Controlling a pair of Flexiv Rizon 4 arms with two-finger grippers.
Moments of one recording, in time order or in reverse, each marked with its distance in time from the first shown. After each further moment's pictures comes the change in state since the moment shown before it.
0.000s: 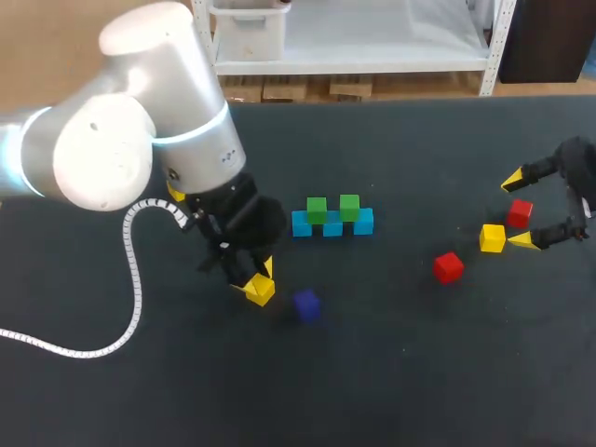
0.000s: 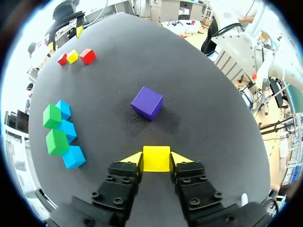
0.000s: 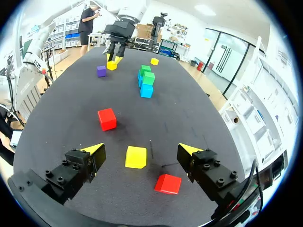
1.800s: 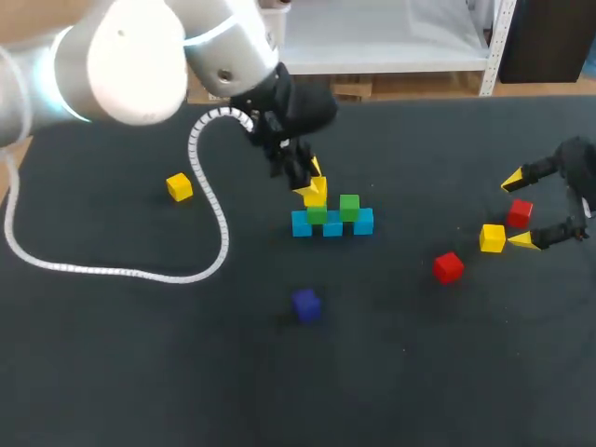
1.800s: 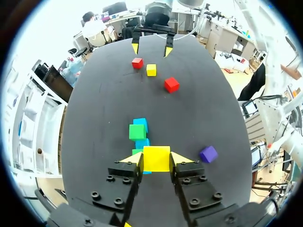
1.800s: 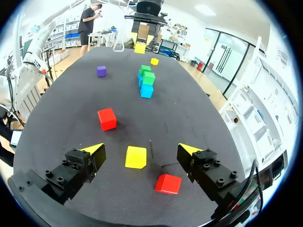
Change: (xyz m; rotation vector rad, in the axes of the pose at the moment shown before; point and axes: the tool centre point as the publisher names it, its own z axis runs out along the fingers) left arm -0.050 0.121 -0.094 -0.196 -0.096 -0.430; right arm 0.000 0.000 0.000 0.000 0.000 0.000
